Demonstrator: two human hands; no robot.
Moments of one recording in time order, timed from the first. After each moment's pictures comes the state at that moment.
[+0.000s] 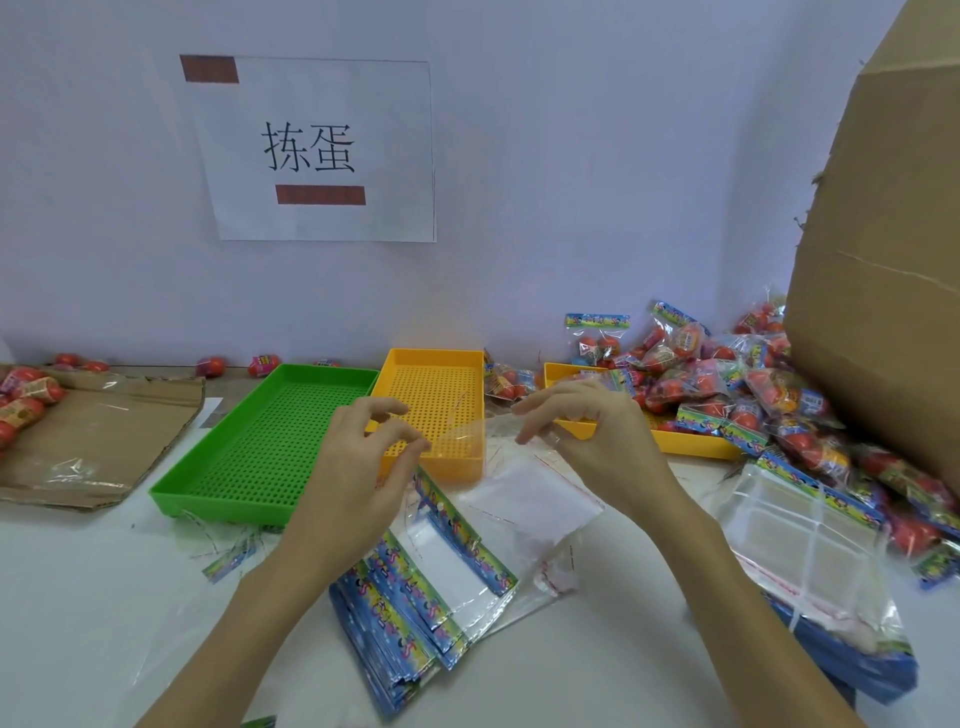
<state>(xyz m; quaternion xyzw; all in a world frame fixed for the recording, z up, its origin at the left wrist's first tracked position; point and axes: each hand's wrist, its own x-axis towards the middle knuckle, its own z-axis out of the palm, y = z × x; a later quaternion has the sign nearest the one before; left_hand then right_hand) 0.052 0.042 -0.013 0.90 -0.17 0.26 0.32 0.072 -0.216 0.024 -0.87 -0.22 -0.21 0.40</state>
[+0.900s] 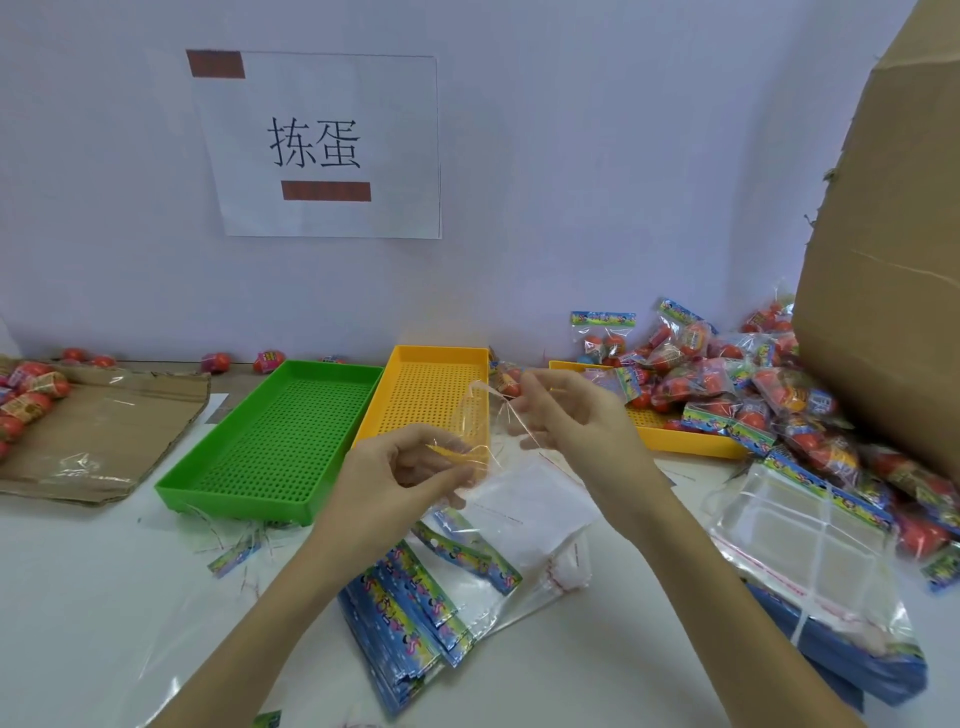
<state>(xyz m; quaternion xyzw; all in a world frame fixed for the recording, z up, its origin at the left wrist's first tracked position) 0.039 0.024 -0.004 0.76 -0.14 0.06 0.63 0.061 -0.188 0.030 -0.73 -0.11 -0.06 0.67</state>
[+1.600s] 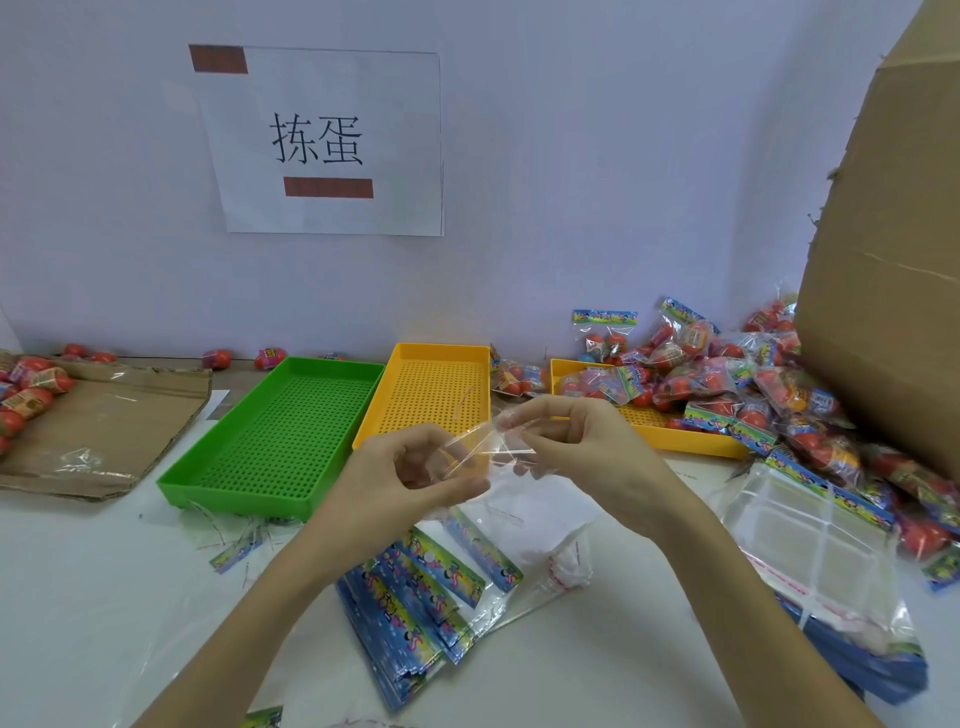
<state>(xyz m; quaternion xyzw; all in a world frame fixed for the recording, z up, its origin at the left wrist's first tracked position) 0.038 0.029 0.002 0.77 -0.17 0.01 0.61 0.061 -0.201 0.029 -0.78 -0.16 0.05 0.60</state>
